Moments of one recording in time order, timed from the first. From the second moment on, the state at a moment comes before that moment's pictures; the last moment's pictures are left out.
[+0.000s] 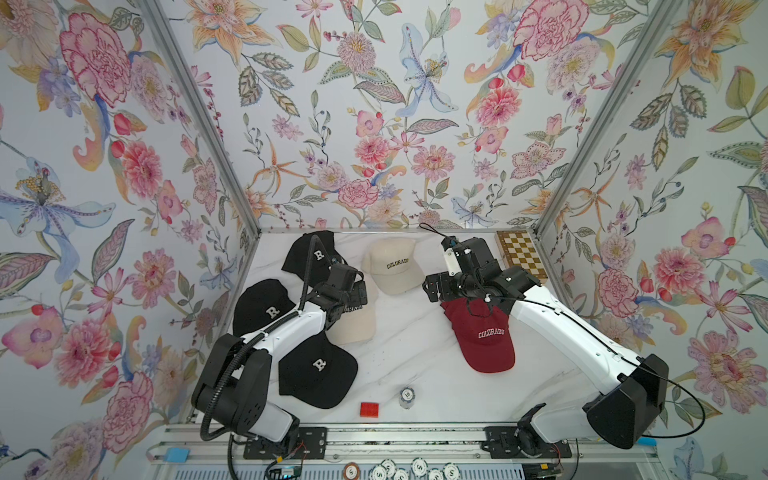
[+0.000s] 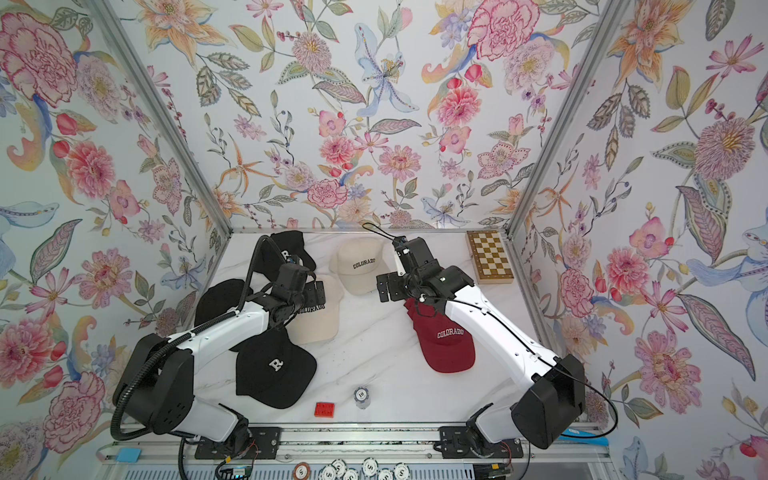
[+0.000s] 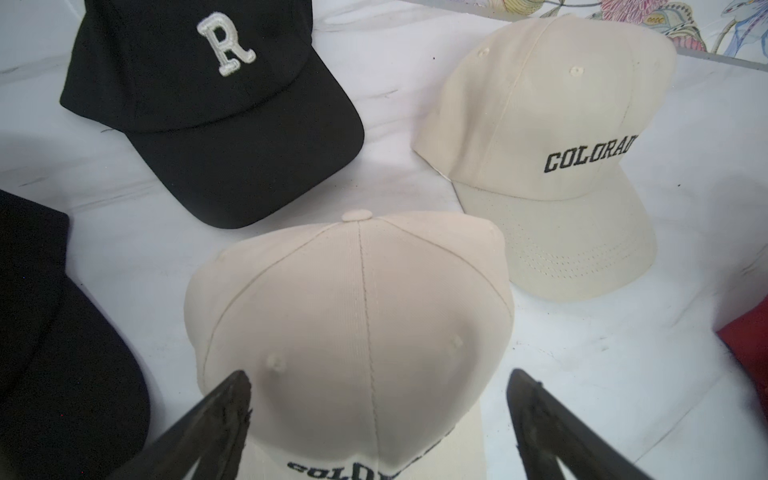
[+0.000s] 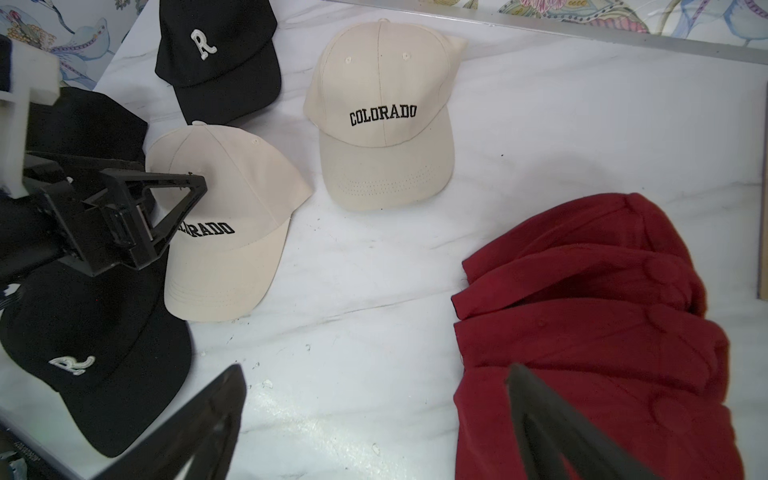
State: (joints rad) left arm -0.45 1.52 0.95 -0.25 -0.26 -0.46; right arm 0.62 1.42 1.36 -0.75 0.04 0.26
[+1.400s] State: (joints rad) left arm -0.44 1.67 1.05 -0.30 -0.18 -0.43; right arm 0.55 1.32 1.28 -0.77 0.04 0.27
